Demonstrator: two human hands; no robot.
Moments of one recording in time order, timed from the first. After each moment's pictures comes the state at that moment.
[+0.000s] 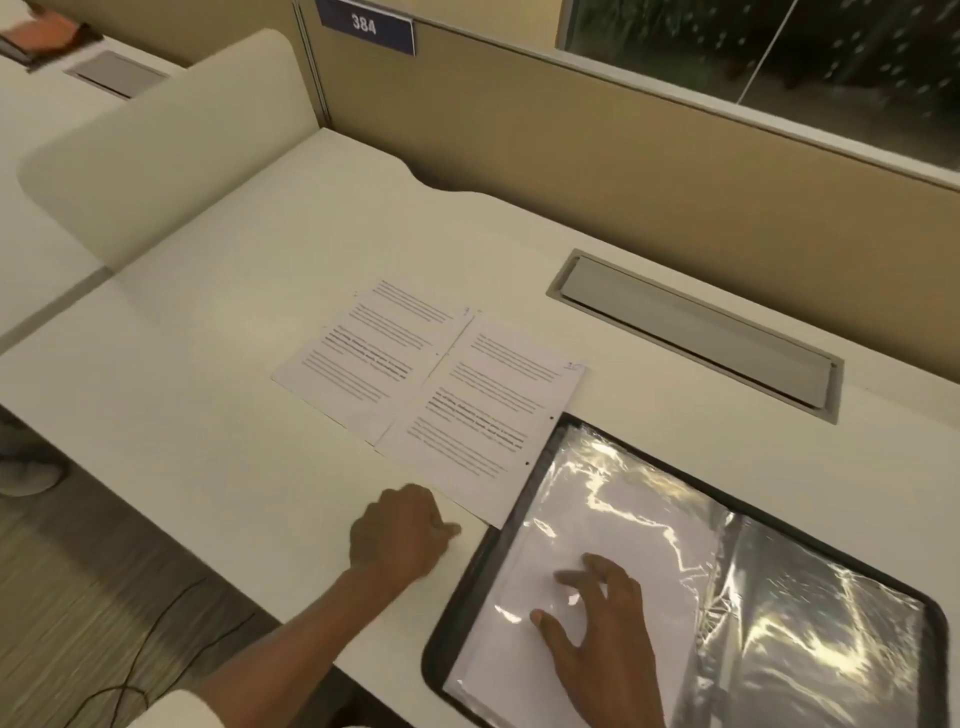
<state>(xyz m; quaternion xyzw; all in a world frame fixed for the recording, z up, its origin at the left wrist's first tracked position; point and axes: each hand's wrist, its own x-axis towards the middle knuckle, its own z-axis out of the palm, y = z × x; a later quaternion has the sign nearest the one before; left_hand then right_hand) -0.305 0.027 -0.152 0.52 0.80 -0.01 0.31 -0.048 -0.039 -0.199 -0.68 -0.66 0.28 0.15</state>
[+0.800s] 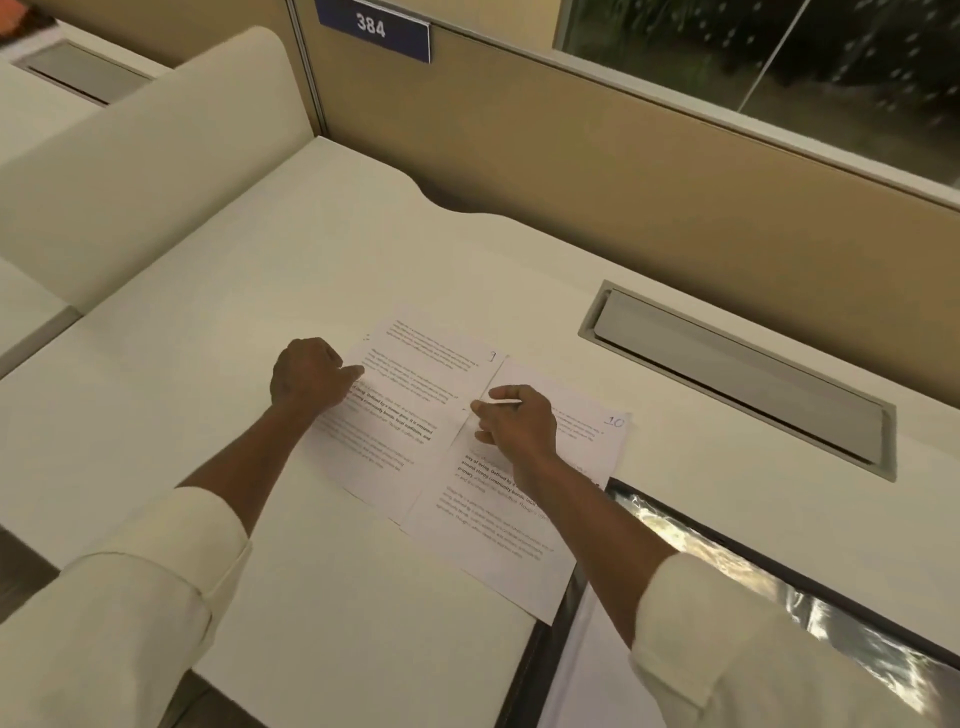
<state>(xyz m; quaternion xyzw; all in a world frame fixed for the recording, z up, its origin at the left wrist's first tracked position) -0.520 0.267 -0.165 0.42 0.86 0.15 0.23 -0.249 0.255 -0.168 -0.68 -0.37 0.56 0.30</state>
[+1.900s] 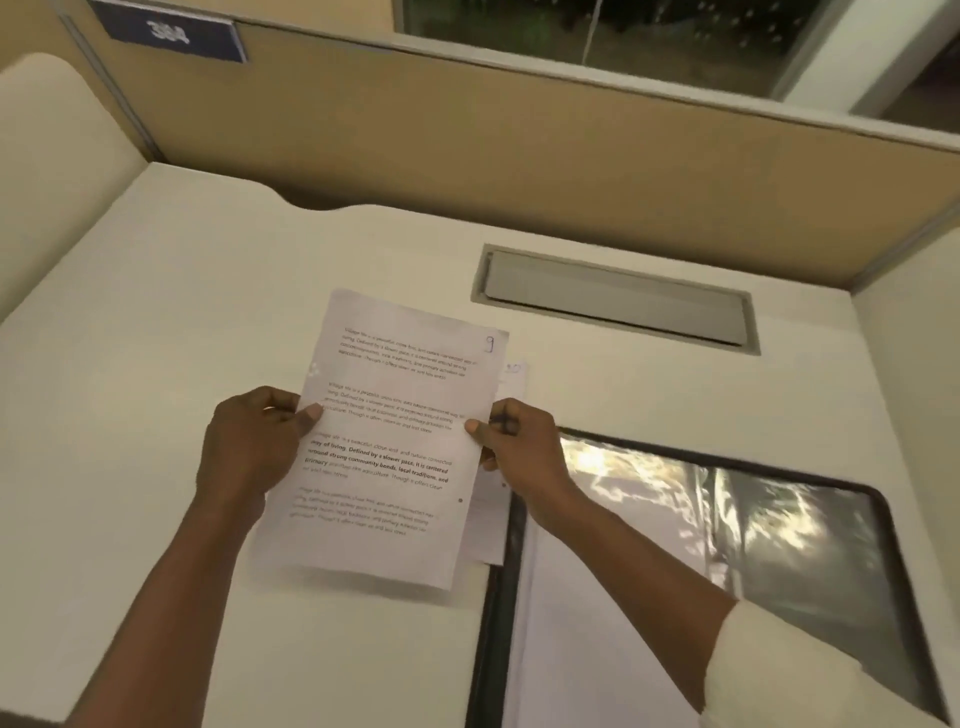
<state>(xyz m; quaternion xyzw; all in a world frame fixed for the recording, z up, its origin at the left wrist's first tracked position) -0.434 0.192 -0.104 0.41 0.76 0.31 0.41 -0.152 0.165 -0.141 -0.64 -0.37 0.55 0.39</state>
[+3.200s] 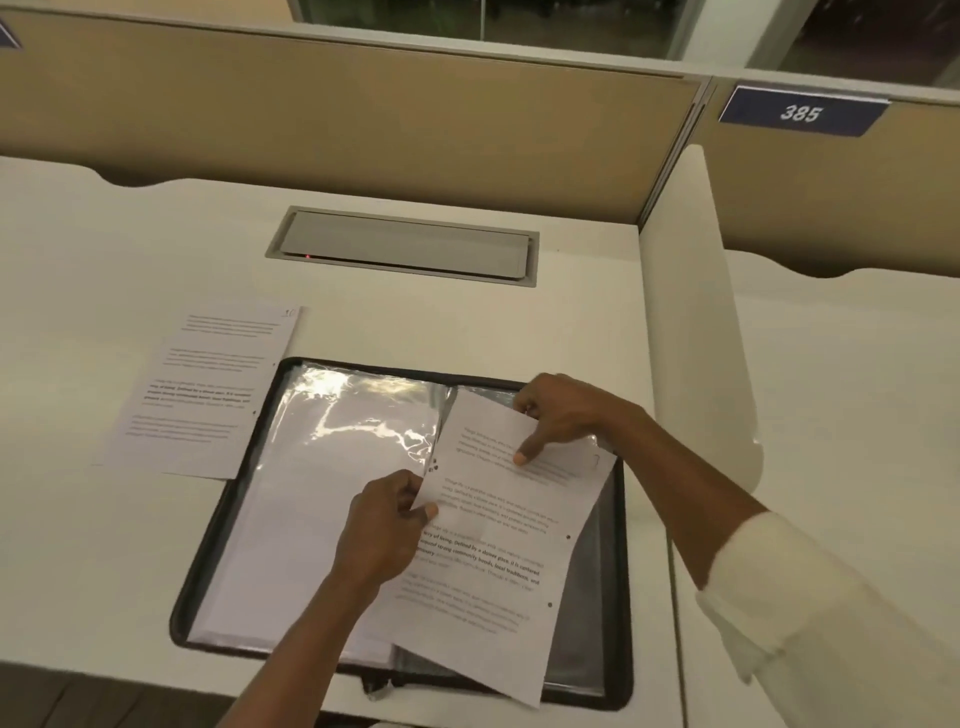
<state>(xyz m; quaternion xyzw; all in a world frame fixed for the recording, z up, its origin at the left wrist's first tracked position) -0.005 -0.039 -0.142 0.54 0.67 0.15 0.49 0.267 0.073 -0.122 -0.58 -0.70 0.42 -0.08</state>
